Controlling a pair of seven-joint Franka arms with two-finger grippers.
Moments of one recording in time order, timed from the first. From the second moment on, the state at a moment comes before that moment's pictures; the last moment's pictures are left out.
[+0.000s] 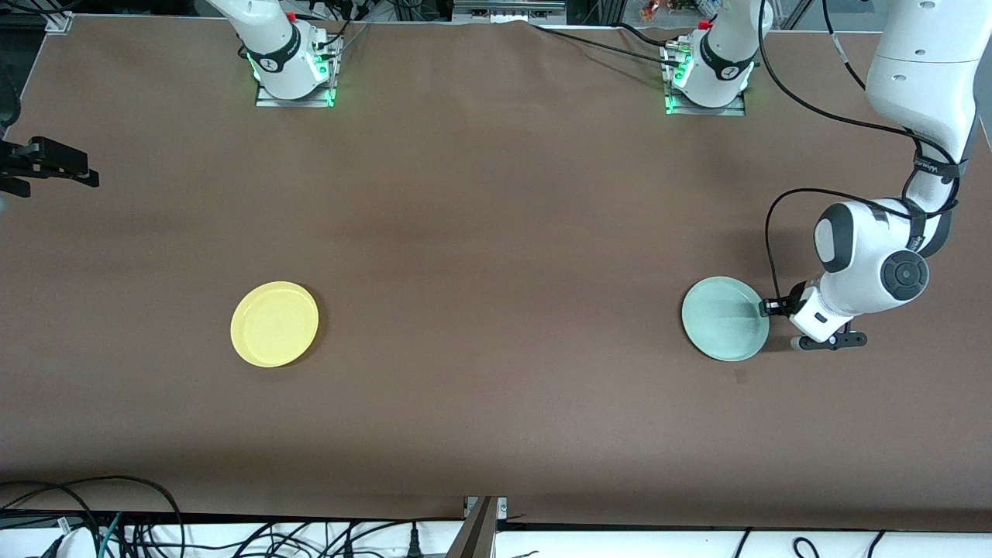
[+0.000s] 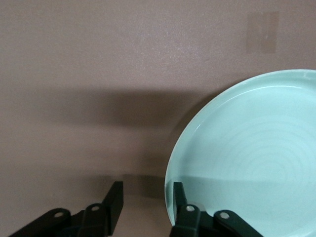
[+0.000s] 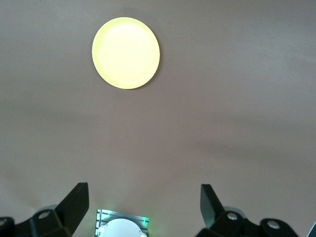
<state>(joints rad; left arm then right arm) 0.14 0.57 -0.03 -1.90 0.03 2.36 -0.01 0.00 0.15 -0.11 -1.41 0.01 1.39 -0.28</state>
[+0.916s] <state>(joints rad) 0.14 0.57 -0.04 -1.90 0.03 2.36 0.00 0.00 0.15 -0.11 -1.41 0.01 1.39 -0.28</state>
